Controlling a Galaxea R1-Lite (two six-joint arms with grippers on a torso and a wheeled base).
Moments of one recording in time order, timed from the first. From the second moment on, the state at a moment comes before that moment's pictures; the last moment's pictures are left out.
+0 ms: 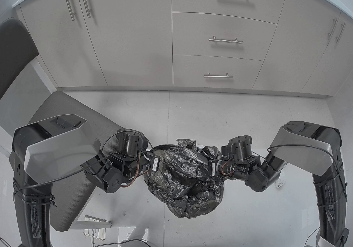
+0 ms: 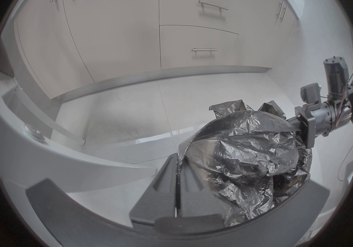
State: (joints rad) left arm -0.48 2.35 -0.97 -0.85 0.14 -0.01; right arm 0.47 2.48 -1.03 -0.92 0.03 0.24
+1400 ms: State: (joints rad) left arm -0.48 2.35 -0.95 -0.87 0.14 -0.01; right arm 0.48 2.21 -0.91 -0.71 0.02 0.16
